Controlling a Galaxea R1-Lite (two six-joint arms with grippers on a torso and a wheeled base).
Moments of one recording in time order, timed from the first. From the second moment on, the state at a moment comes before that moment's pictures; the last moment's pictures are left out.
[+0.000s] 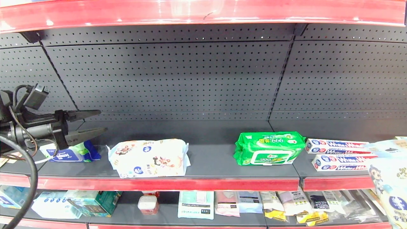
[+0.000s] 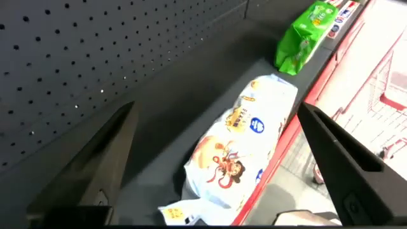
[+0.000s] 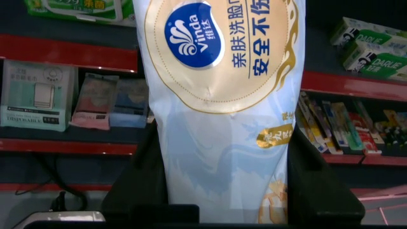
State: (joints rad) left arm 0.33 1.73 -0.77 -0.62 -1.22 0.32; right arm 0.00 0.21 -0.21 0.24 -0.13 -0.20
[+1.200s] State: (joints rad) left arm 0.31 1.69 -0.59 -0.87 -0.72 0.24; right arm 0.00 0.20 -0.23 0.24 -0.14 -0.20
